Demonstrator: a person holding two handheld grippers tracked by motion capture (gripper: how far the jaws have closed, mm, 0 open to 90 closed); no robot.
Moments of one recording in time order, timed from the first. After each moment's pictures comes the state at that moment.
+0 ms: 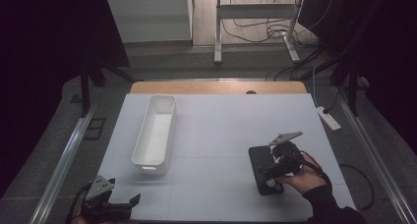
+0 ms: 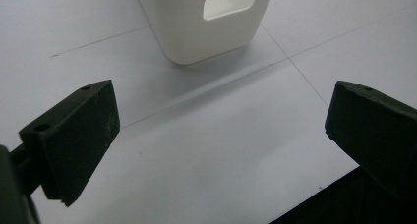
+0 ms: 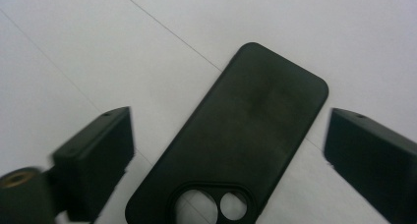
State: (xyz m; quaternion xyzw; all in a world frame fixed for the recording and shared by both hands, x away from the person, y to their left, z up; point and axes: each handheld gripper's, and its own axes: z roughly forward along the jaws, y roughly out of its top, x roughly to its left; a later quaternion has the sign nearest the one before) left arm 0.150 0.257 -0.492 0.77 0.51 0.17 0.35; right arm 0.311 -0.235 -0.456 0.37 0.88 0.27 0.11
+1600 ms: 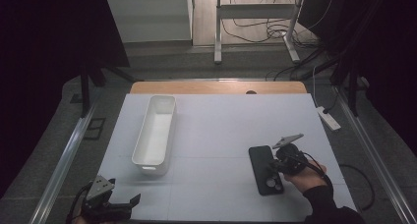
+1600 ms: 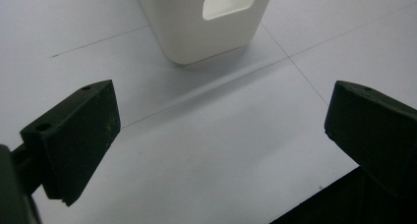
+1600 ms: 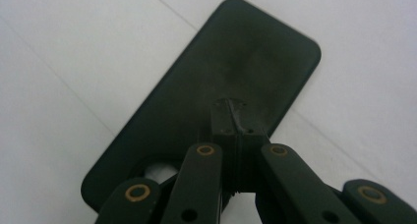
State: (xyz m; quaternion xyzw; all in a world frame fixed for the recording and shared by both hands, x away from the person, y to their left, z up) left arm 0.150 0.257 -0.492 0.77 0.51 0.18 0.35; right arm 0.316 -0.254 -0.476 0.37 0.90 0.23 0.10
